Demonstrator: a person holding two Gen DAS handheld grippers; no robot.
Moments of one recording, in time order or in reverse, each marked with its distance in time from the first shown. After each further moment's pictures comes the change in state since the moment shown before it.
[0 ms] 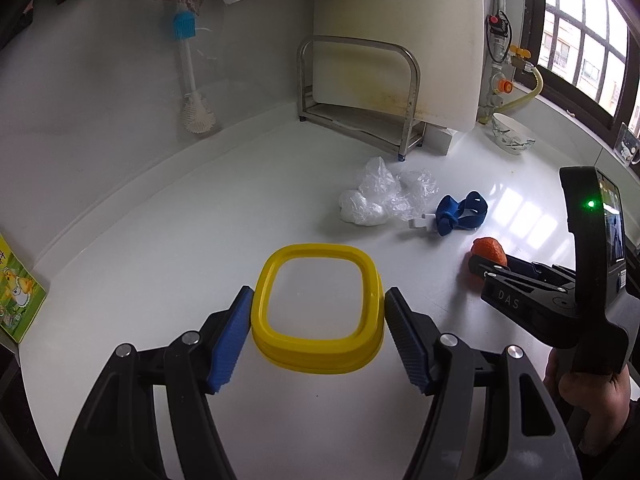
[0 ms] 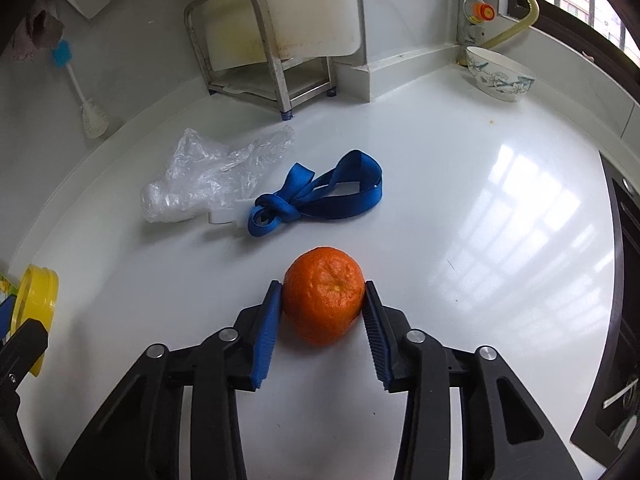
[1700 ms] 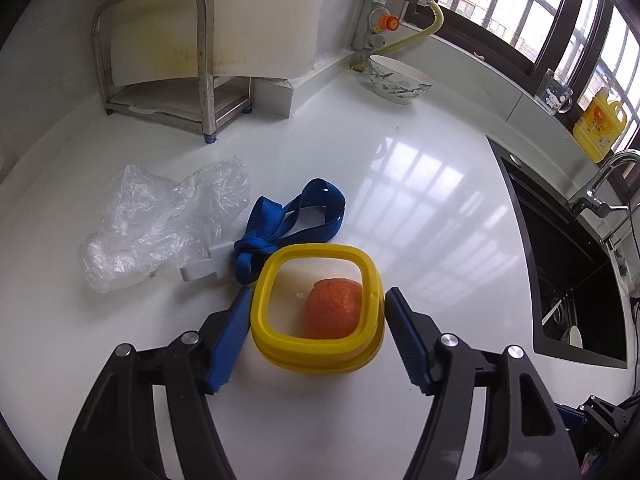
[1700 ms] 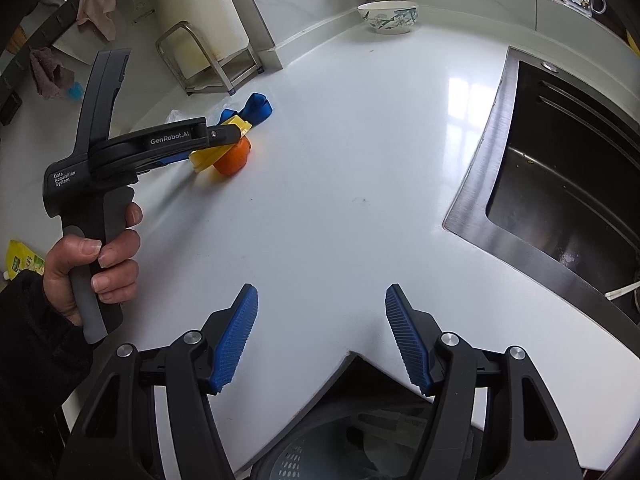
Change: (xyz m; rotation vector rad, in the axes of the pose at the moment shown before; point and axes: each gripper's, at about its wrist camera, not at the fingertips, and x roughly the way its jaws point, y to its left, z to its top) left arm 0.095 -0.122 0.039 0.190 0.132 -0.398; right arm -0.107 -0.104 -0.122 0.228 0.058 0.092
